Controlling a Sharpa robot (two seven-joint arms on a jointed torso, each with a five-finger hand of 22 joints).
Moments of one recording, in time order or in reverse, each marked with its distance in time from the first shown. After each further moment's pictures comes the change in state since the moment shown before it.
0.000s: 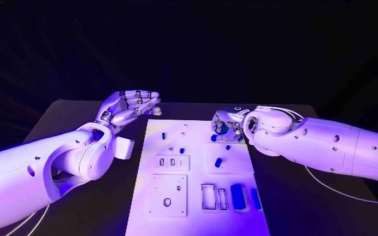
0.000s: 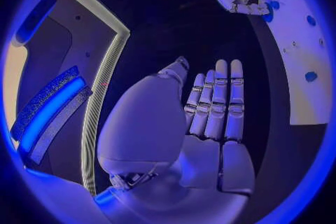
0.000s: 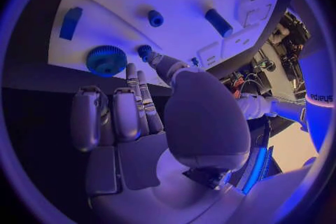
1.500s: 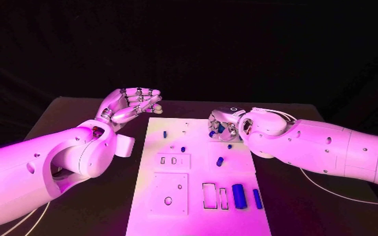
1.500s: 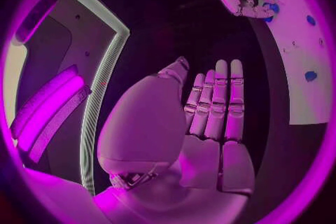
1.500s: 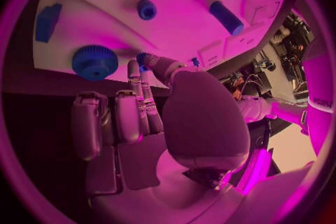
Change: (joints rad) left arm 0.011 -0.004 0.000 0.009 0.001 0.004 -0.012; left_hand 0.000 0.000 0.008 -0.003 0.000 0.000 0.000 0.000 0.001 0.004 0.004 -0.005 0.000 -0.008 0.000 0.000 0.008 0.000 0.000 0.000 0.009 0.005; right arm -0.015 0.038 -0.002 -0.014 -0.008 -0.056 -0.019; right_hand 0.054 0.054 0.088 -0.025 -0.018 0.079 -0.025 0.069 0.082 0.099 -0.027 0.022 0.026 0.002 -0.016 0.050 0.031 -0.016 0.038 -0.017 0.069 0.032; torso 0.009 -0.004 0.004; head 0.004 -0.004
